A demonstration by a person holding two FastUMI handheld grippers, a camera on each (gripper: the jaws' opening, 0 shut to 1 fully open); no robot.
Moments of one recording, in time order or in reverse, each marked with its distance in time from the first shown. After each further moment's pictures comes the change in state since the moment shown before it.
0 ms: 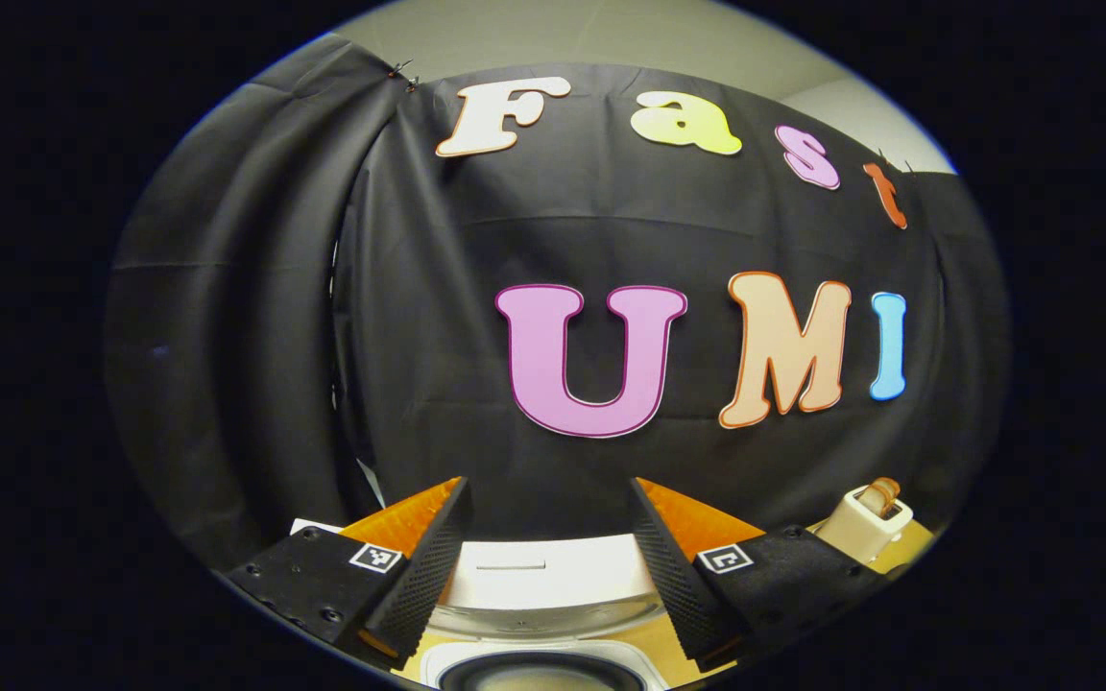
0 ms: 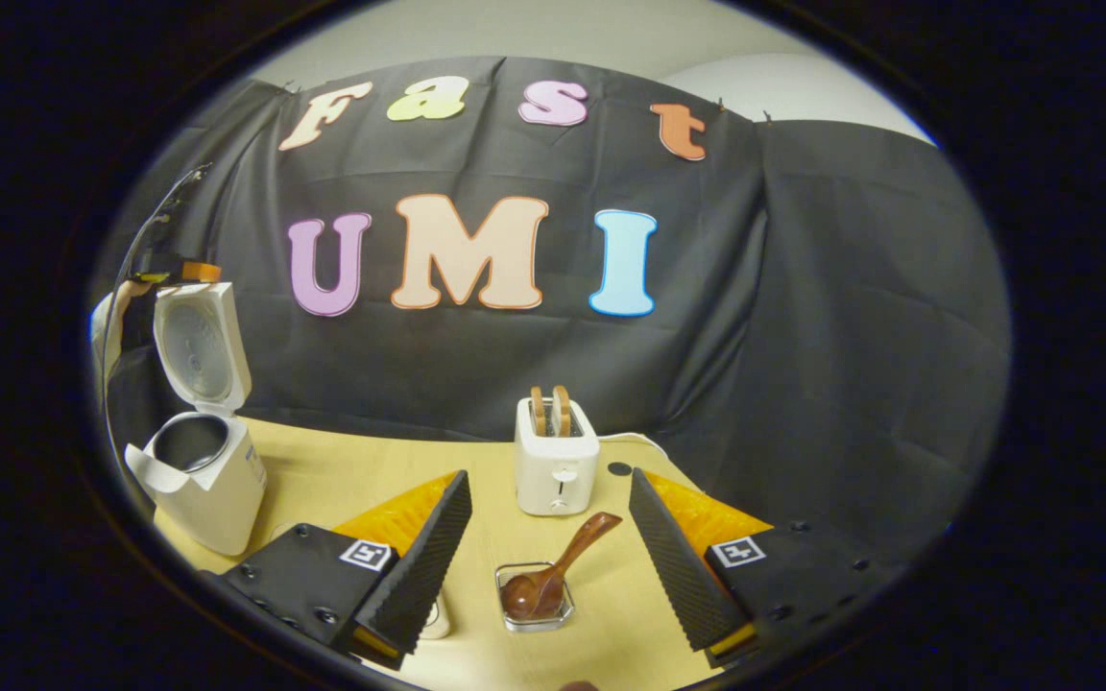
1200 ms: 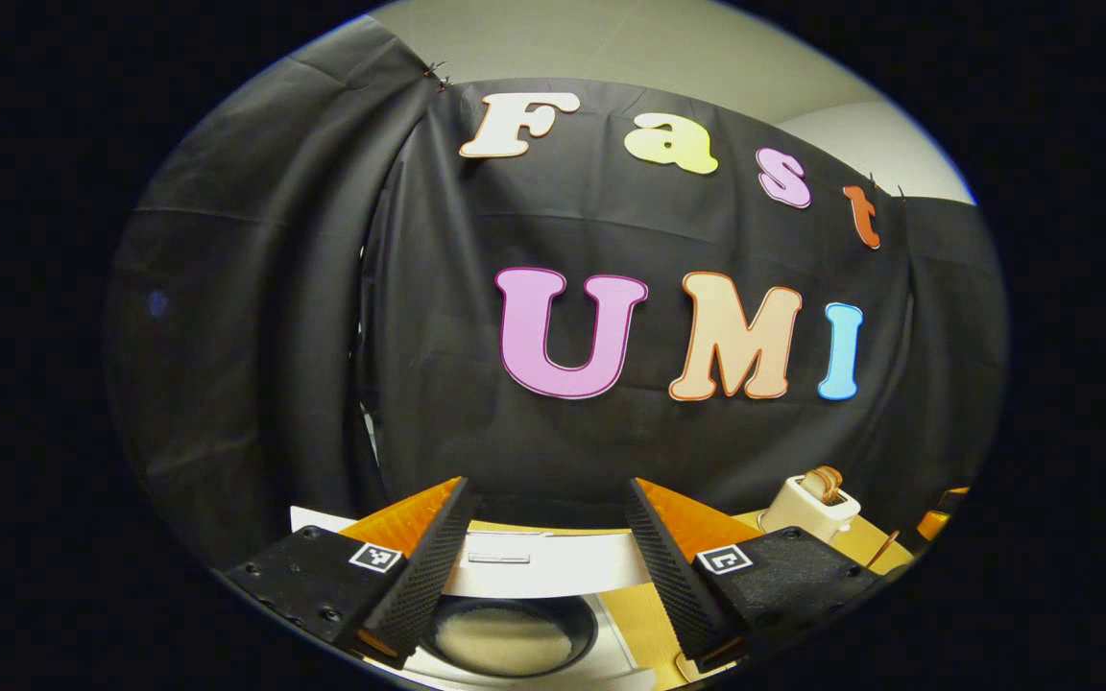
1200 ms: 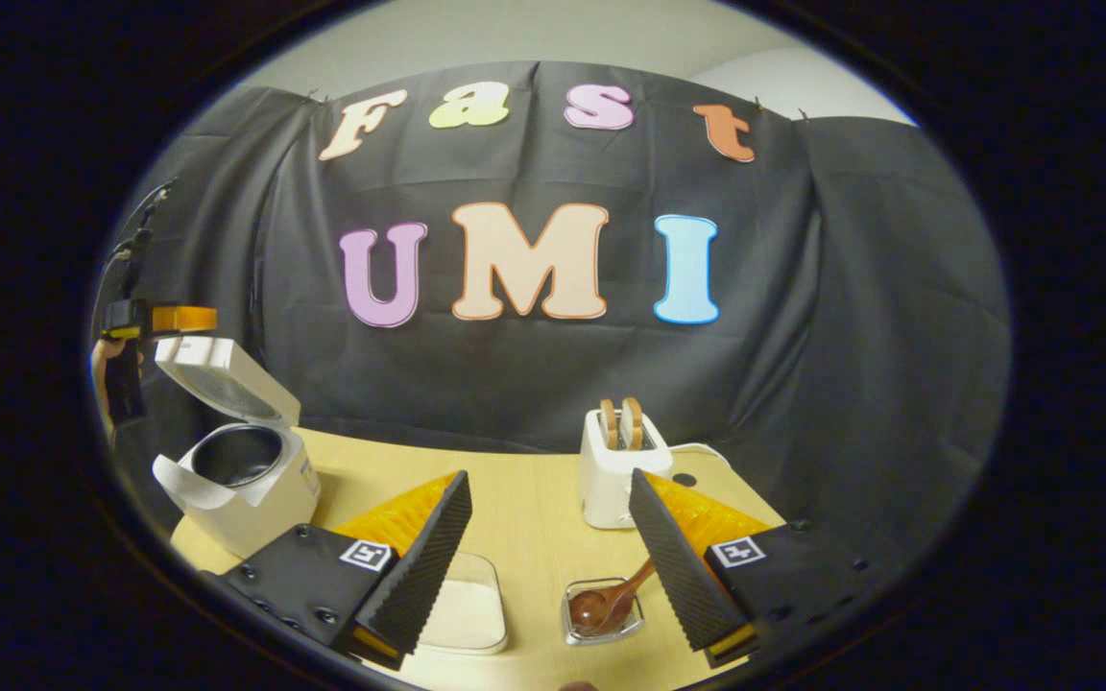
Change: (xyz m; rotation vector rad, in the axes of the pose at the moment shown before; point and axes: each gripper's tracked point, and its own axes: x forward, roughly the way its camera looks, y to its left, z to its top) left arm -0.134 -0.025 -0.058 -0.105 0.033 -0.044; right arm 0.011 0.068 0.013 0.030 -0.030 0.172
